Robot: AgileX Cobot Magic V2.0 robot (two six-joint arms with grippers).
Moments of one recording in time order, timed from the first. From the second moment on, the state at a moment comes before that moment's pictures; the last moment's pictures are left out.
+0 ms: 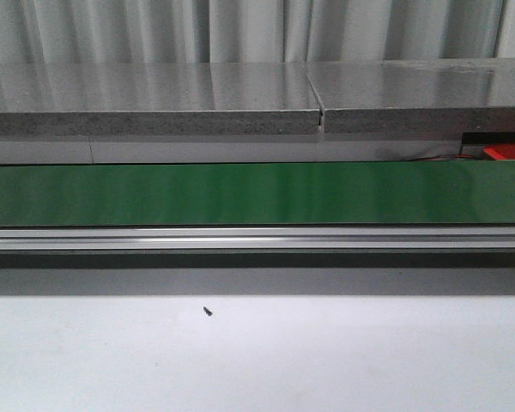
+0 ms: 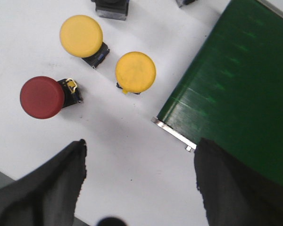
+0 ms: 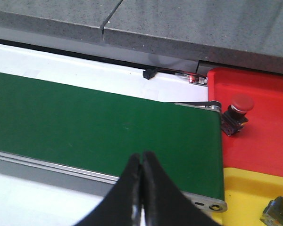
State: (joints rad) left arm 0.43 1.56 -1.29 -0.04 1.04 -0.13; right arm -0.07 0.61 -0.51 0.39 0.38 -0.48
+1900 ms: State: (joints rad) left arm 0.38 1.73 -1.52 -0.07 1.07 -0.14; right arm -0.07 0.61 -0.51 0.39 0.38 -0.48
